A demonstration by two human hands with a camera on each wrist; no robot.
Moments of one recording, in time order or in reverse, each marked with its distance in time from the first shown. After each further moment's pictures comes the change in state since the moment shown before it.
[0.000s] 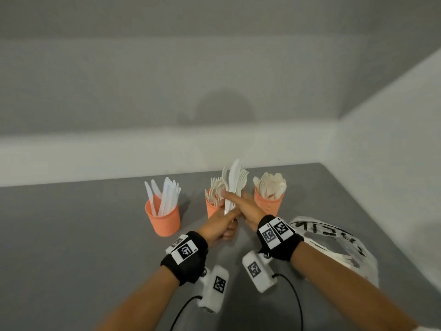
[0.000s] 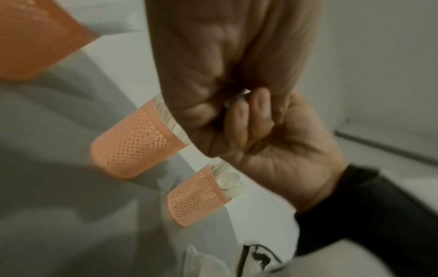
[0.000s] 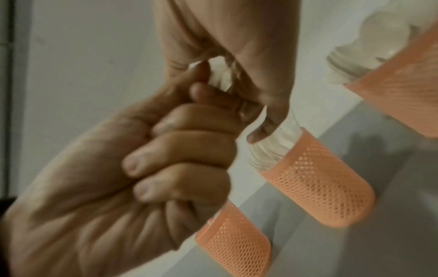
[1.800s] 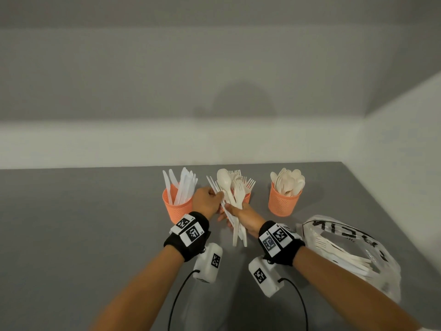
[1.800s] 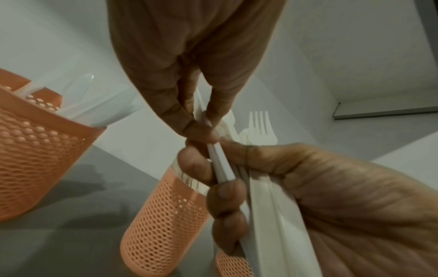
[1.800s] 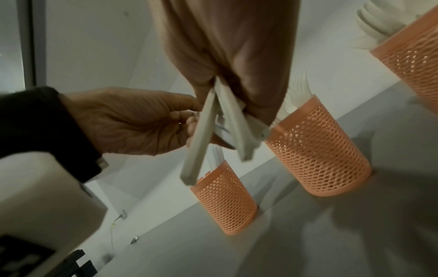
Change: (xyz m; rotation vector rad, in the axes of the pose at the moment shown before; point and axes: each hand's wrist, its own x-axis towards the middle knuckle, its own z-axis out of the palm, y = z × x) left_hand 0.005 0.005 -0.054 0.380 0.628 0.118; right_hand 0.000 0.040 0.024 -0.044 -0.218 0.075
